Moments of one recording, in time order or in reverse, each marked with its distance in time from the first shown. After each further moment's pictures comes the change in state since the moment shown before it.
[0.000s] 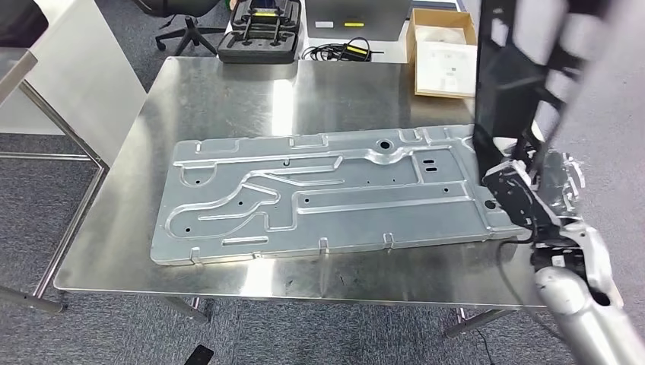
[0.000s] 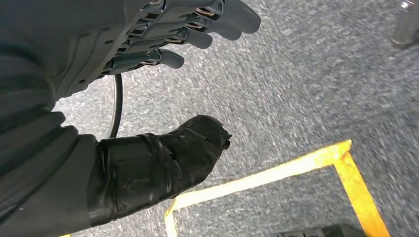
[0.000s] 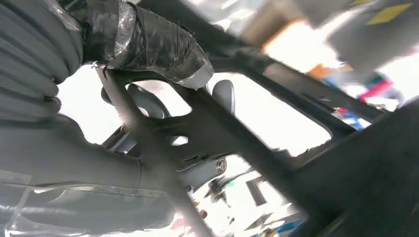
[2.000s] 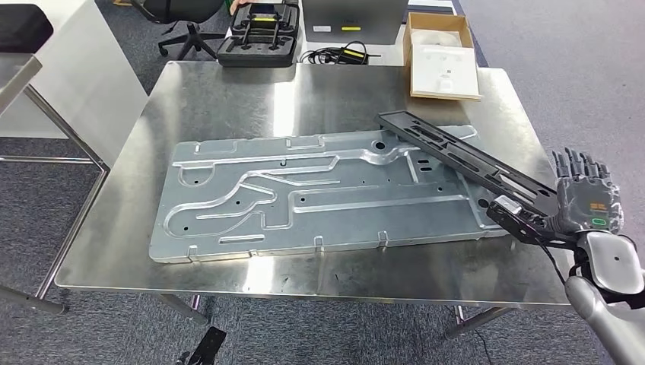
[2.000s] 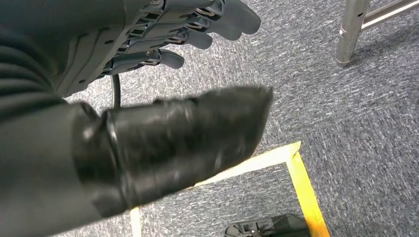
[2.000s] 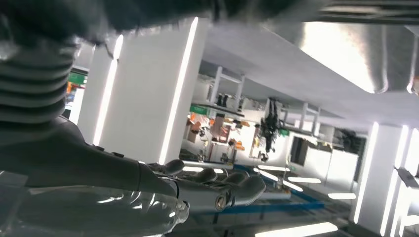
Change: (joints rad) left arm -0.054 -0.061 0.002 0.000 0.043 0.074 -0.060; right arm 0.011 -0.177 0.052 0.254 0.473 0.109 0.093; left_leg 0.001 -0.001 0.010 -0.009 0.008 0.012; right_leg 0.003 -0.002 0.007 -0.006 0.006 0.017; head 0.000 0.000
